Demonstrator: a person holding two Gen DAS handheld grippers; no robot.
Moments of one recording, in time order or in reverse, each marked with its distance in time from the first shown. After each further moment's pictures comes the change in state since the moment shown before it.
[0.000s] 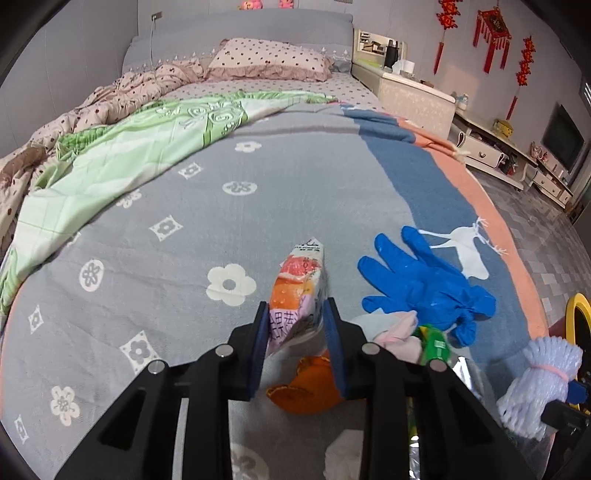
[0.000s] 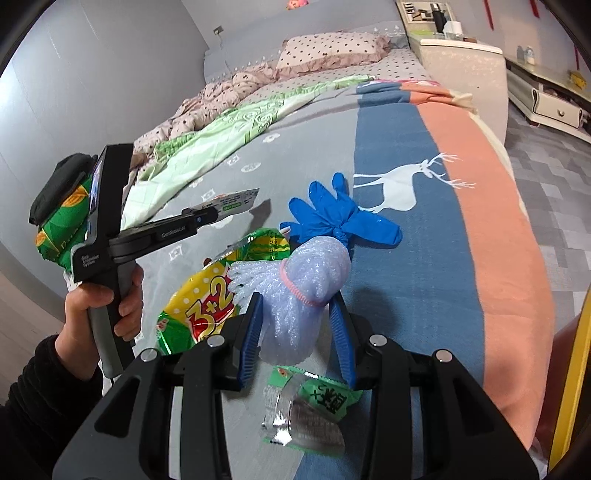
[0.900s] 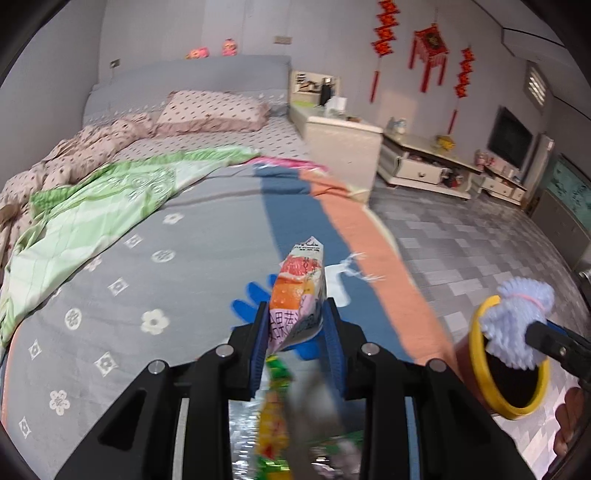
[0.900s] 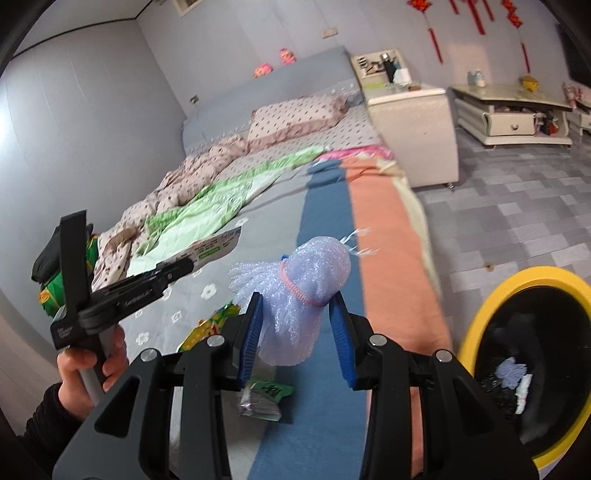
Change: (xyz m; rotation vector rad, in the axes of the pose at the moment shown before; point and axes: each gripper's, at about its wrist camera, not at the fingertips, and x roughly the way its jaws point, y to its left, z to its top) left arm -0.123 -0.116 0.006 0.108 -0.161 -0.172; right arm -0.166 -0.056 0.007 0.105 -0.258 -0.069
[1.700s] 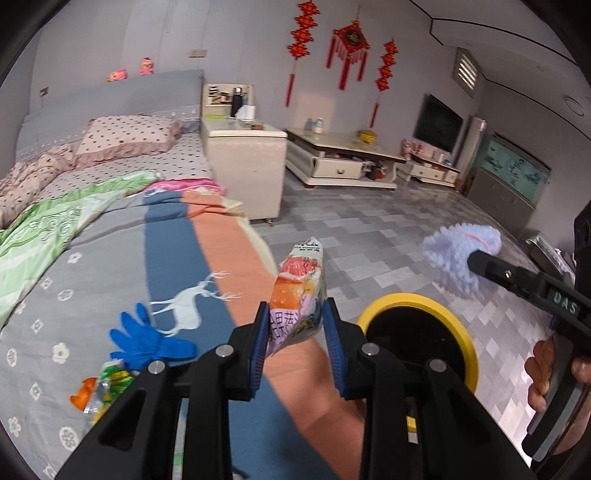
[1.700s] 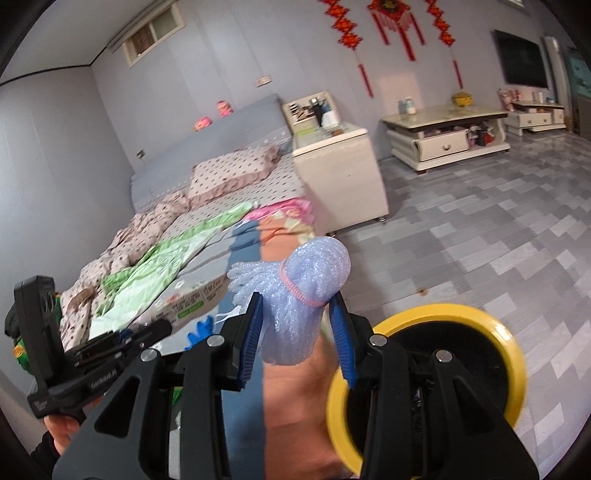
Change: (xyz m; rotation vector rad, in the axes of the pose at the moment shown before) left arm -0.009 -0.155 0.008 0.140 -0.021 -0.253; right arm -0.127 -0.114 0.031 0.120 -0.184 -0.203
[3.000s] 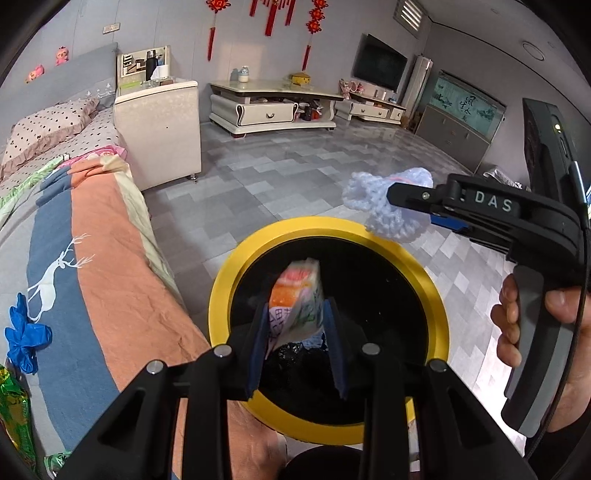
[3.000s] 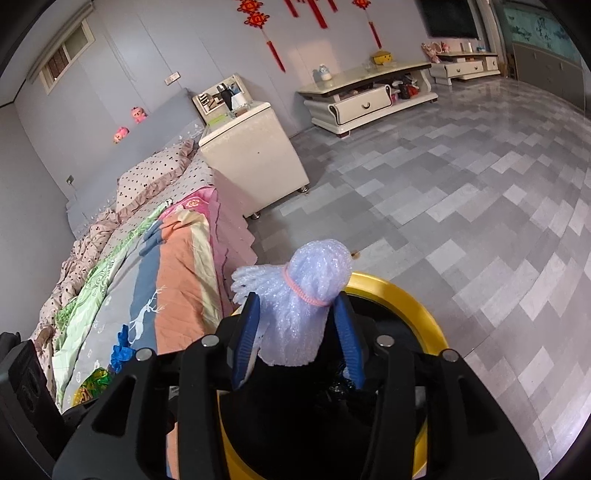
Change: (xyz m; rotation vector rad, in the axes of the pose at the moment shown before) left arm 0.114 -0.136 -0.062 0.160 0.197 -0.179; right arm 0.035 -0.174 -0.032 0.207 0.082 -0.212
